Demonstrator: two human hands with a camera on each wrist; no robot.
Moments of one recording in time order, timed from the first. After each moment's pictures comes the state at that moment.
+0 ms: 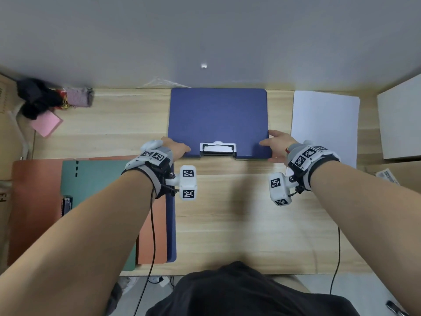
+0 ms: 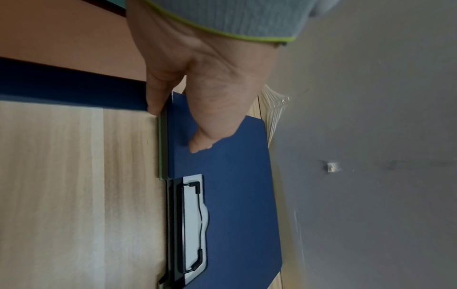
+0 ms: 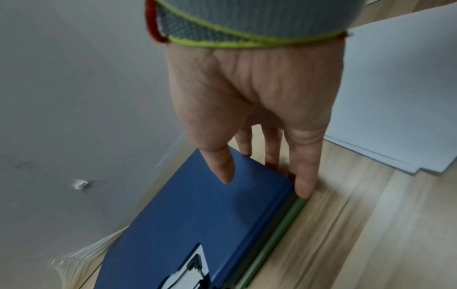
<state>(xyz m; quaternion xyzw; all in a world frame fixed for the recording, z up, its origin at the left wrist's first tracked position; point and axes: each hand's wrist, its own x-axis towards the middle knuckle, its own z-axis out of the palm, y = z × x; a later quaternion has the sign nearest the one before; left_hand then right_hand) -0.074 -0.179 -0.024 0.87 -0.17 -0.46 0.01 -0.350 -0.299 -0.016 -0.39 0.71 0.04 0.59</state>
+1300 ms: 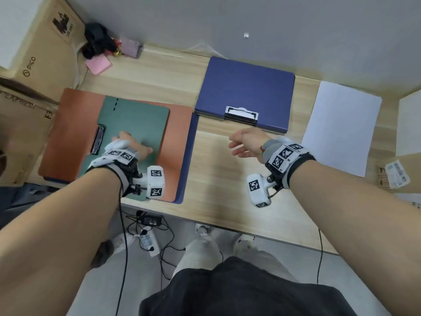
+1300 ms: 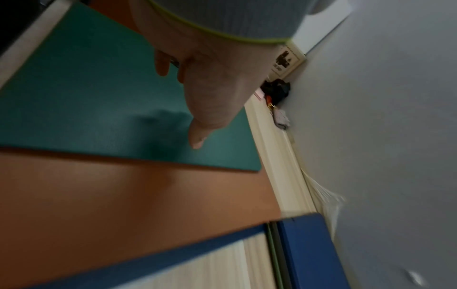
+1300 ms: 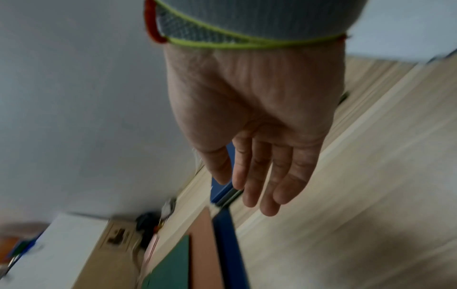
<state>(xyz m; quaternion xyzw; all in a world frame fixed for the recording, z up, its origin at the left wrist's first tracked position) -0.045 0.040 0.026 0.95 -0.11 -0.28 -0.11 -0.301 -0.148 0.028 -0.52 0.54 0.08 0.66</state>
